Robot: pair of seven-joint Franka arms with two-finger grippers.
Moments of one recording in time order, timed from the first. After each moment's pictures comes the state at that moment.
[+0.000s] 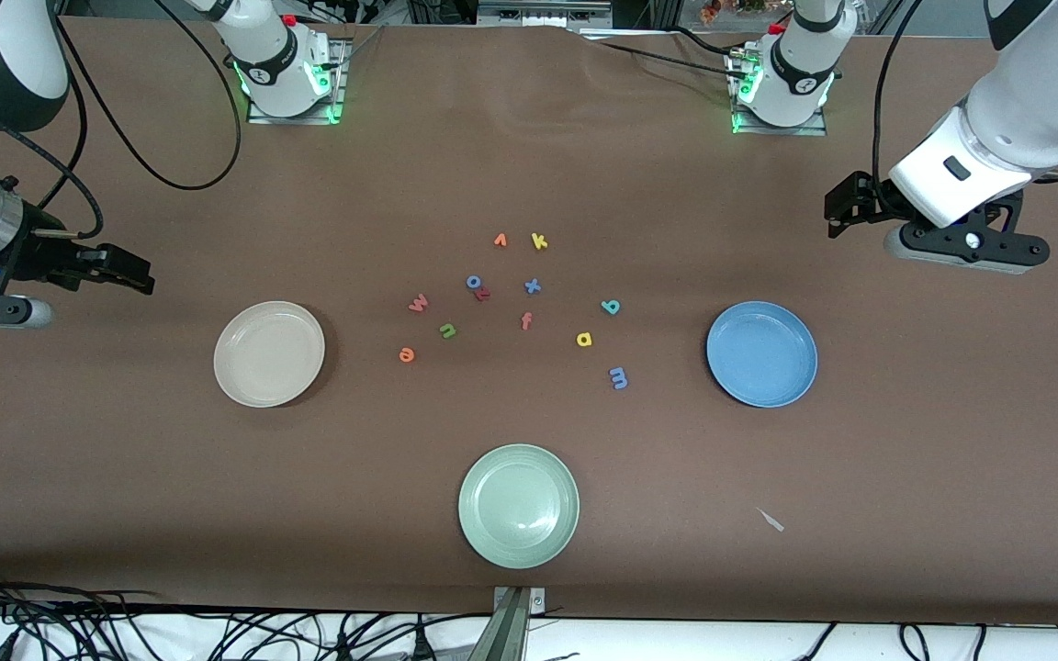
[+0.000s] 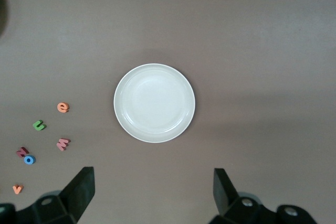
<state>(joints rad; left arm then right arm) 0.02 0.11 -0.26 -1.49 0.02 1.52 -0.10 0.07 0.17 -0.04 -1.54 0.02 1.68 0.08</state>
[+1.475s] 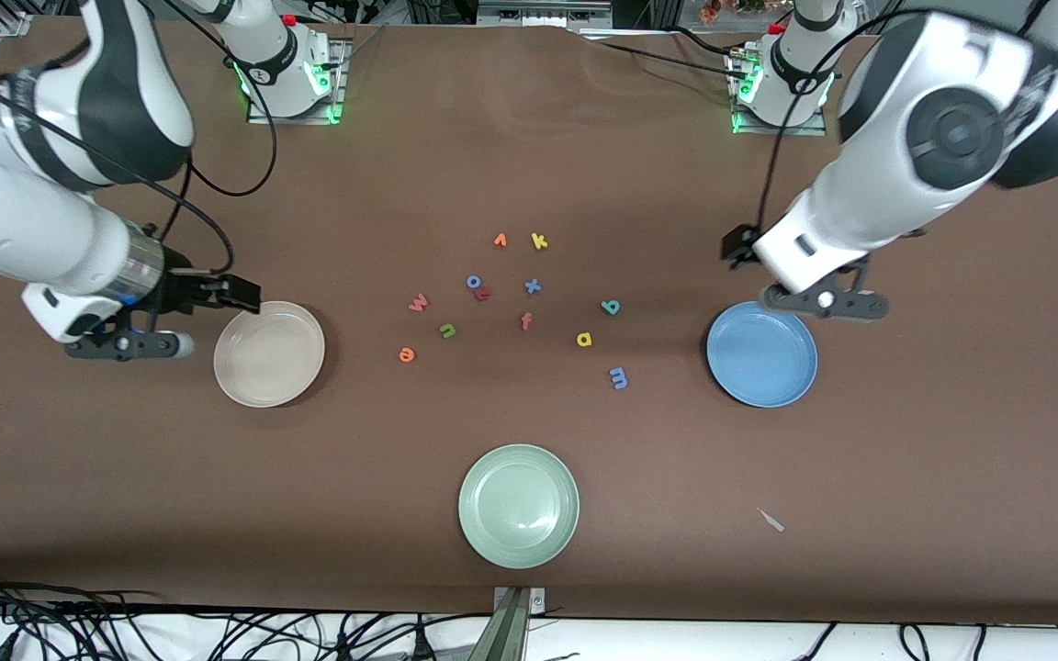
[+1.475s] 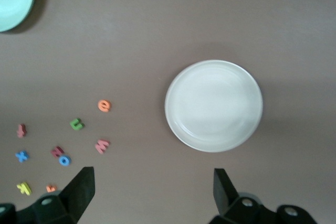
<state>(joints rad) -0.09 0.31 -0.33 -1.50 0.02 1.66 -0.37 0.23 0.30 -0.02 -1.55 0.09 1.78 0.20</state>
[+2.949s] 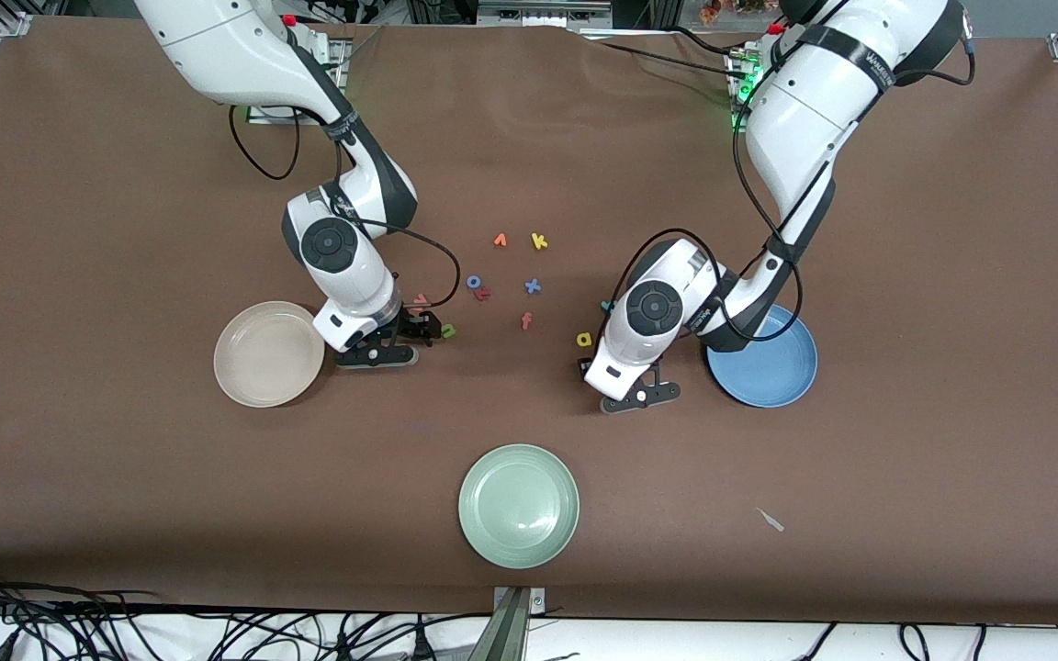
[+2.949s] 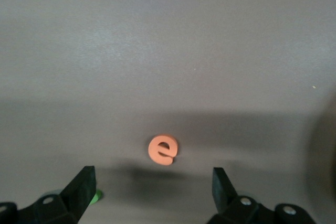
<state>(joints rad) -0.29 0.86 -0.30 -1.50 0.26 2.32 -0.90 0.41 0.57 0.07 -1.92 -0.06 2.58 0.47</state>
